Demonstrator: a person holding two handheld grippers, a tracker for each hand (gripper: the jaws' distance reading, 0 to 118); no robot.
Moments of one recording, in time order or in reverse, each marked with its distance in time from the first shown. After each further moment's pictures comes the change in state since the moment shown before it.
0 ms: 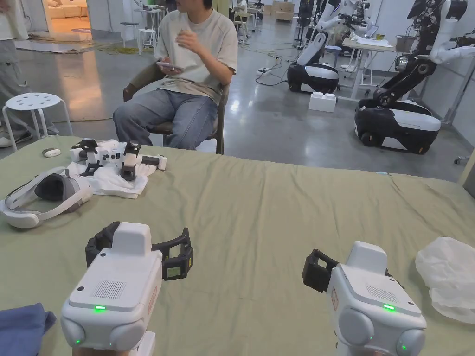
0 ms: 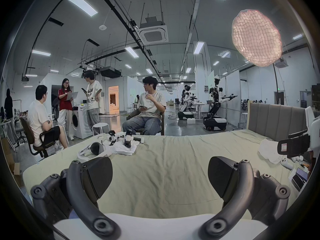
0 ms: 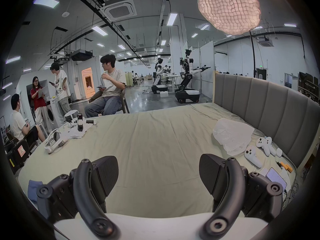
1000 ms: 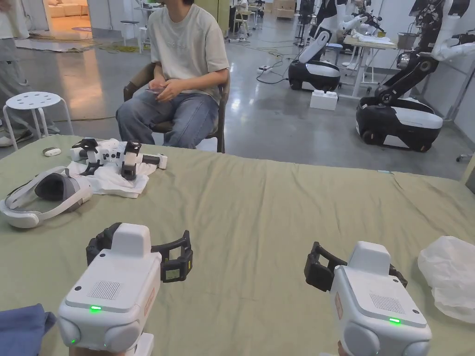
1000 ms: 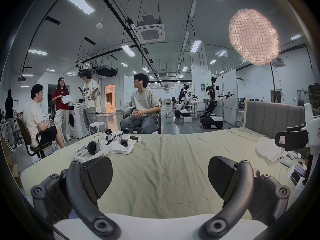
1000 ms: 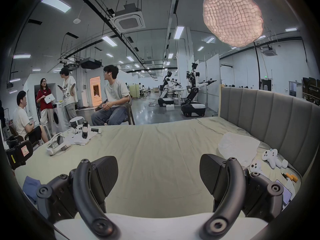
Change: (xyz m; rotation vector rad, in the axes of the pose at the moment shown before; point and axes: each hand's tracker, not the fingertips) left arm -0.004 -0.005 -0.006 -0.013 -0.036 -0.006; right arm 0.006 -0.008 -0.007 0.141 0.054 0.039
